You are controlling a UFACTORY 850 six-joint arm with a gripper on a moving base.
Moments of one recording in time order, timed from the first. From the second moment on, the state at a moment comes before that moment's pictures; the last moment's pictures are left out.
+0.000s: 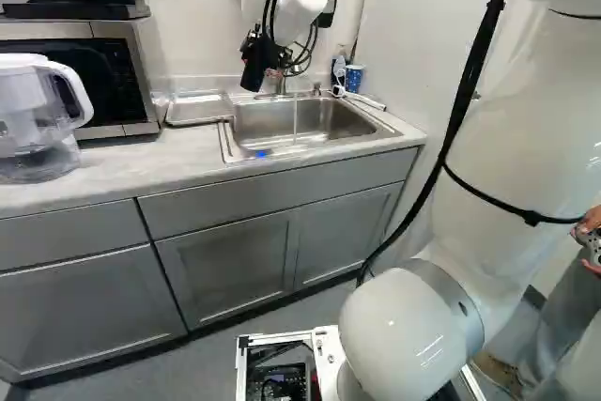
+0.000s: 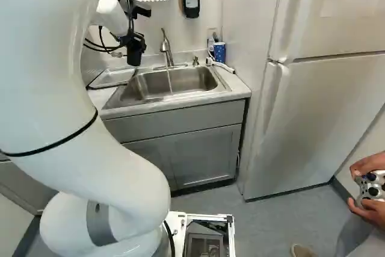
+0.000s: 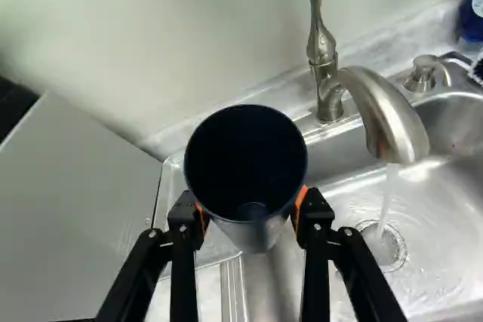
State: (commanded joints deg) arm 18.6 -1.8 -65.2 7.4 -3.5 15.8
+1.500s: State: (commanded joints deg) arm 21.5 -8.0 -69.3 7.4 -3.1 -5.8
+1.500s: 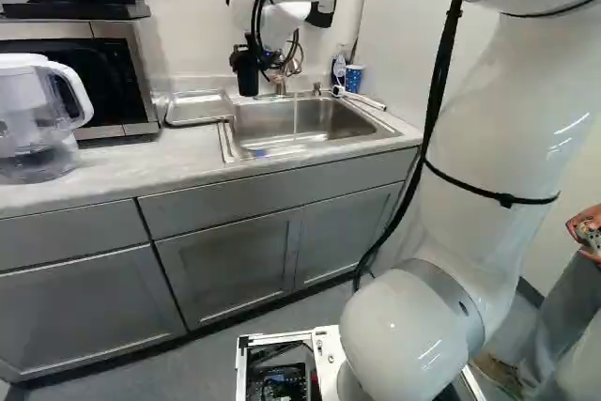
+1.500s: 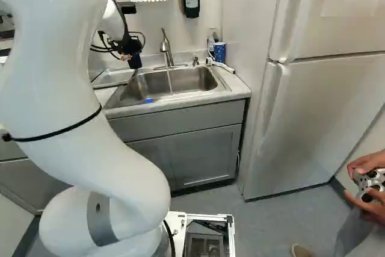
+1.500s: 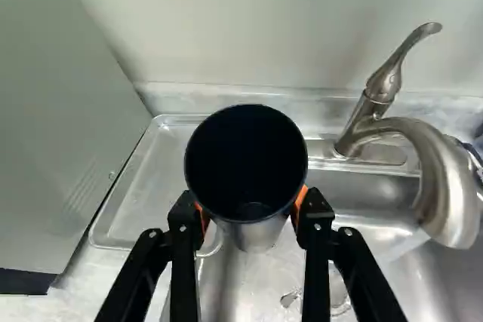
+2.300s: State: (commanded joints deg) arm 26.9 -13.7 -75.6 7.4 2.9 -5.8
